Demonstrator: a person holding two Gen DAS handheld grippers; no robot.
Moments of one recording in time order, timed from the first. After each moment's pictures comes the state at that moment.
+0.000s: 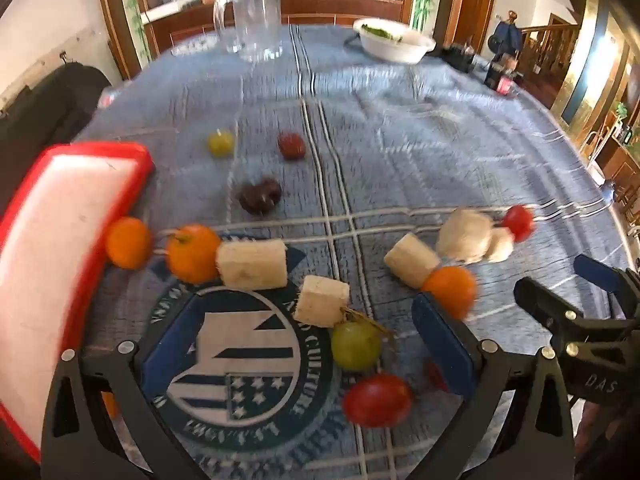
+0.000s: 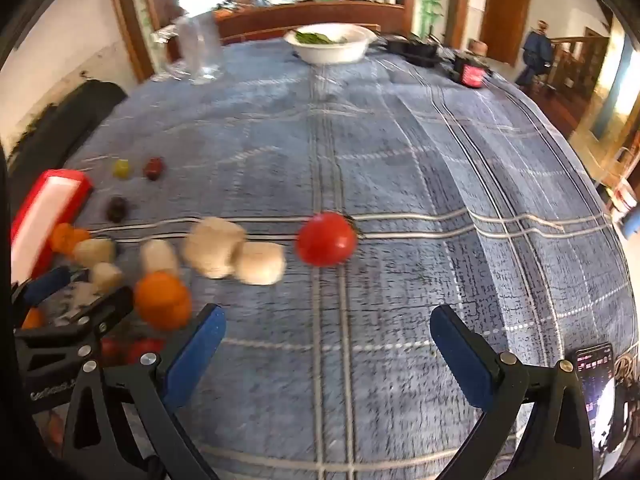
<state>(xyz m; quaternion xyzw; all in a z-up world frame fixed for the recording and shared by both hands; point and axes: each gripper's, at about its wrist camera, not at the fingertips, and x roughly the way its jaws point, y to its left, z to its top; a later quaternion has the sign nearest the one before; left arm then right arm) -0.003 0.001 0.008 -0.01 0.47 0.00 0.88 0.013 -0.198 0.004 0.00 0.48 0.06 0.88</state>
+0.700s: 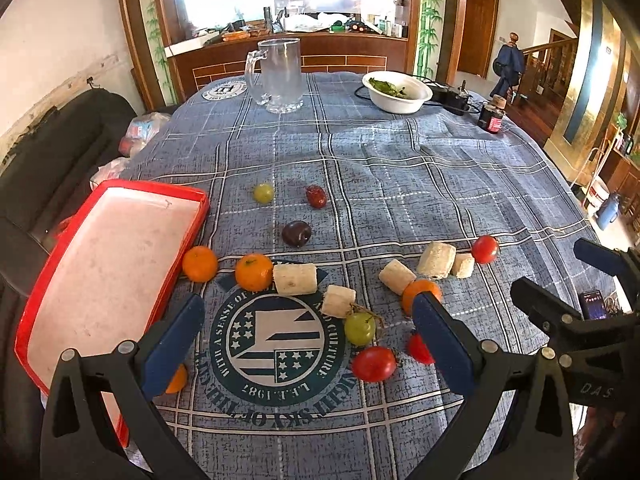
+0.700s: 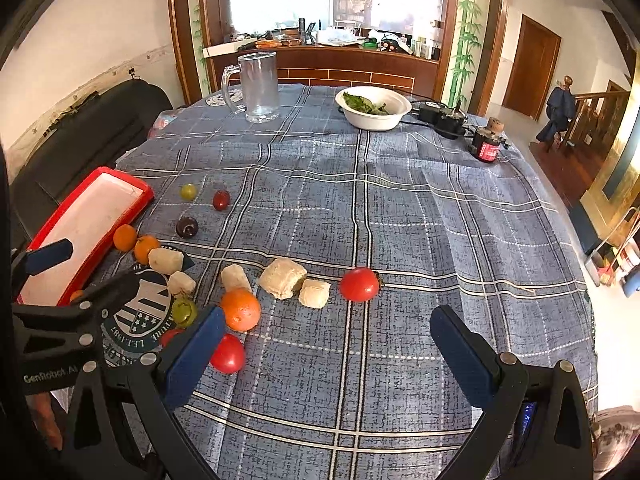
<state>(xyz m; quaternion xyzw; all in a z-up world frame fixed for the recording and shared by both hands) -0.042 0.007 0.069 0.01 0.42 0.03 0.91 -0.020 -0.177 0.072 -0.06 0.42 0.11 0.90</state>
